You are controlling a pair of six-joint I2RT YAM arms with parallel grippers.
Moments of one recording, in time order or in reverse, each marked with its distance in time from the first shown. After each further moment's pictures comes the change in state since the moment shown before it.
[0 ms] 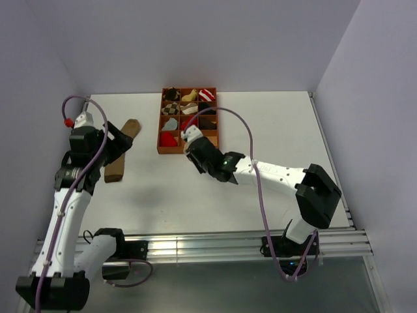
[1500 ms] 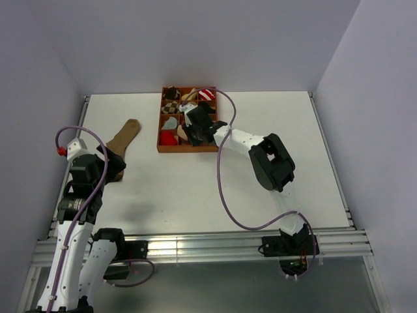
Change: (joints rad) left arm 0.002 -0.323 -0.275 -0.006 -0.233 0.021; right arm -0.289 0.565 0.530 -0.003 -0.333 -0.059
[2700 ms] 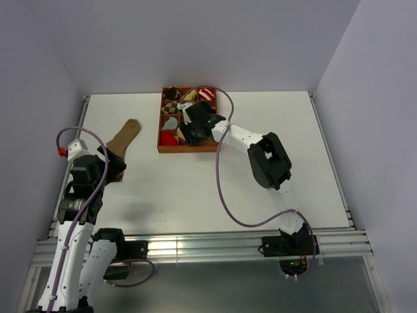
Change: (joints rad) left arm 0.000 -0.003 -0.012 0.001 0.000 0.000; right arm -0.011 0.051 0.135 -0.164 -0.054 0.000
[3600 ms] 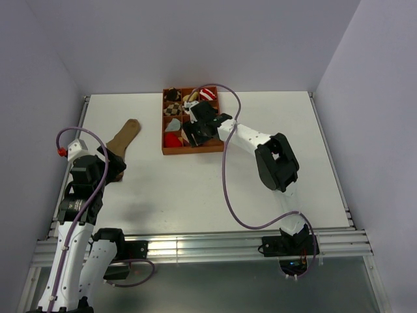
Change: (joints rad) left arm 0.000 -0.005 -0.004 0.006 0.000 0.003; right arm -0.019 -0.086 -0.066 -0.038 0.023 0.034
